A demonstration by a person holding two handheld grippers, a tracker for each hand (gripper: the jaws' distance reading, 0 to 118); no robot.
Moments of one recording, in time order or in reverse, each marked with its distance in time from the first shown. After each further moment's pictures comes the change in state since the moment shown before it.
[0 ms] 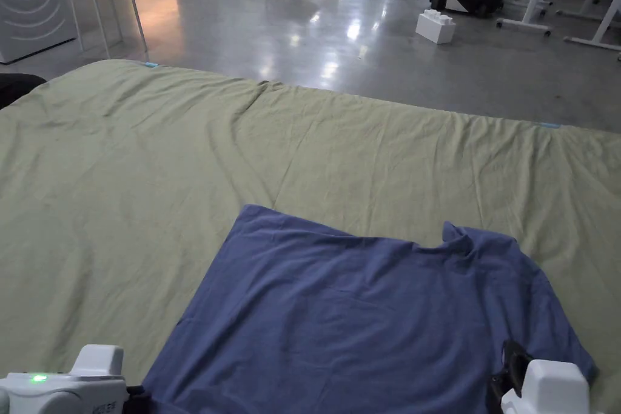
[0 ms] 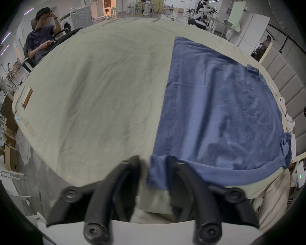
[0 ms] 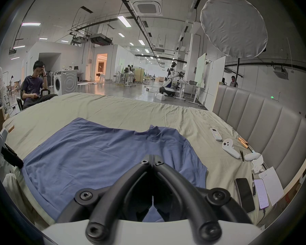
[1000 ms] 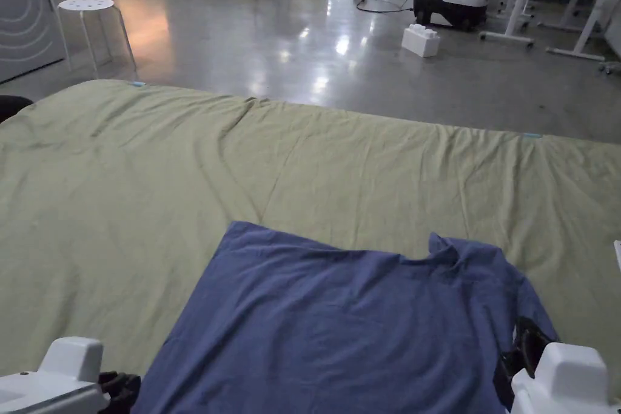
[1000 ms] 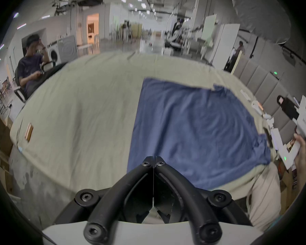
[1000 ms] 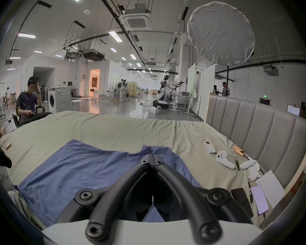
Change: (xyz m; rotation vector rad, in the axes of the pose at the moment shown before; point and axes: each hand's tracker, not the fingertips) left arm 0.011 0.005 0.086 0.192 -0.116 -0.123; right arm 0.017 0.027 0.004 0.127 -0.059 -0.062
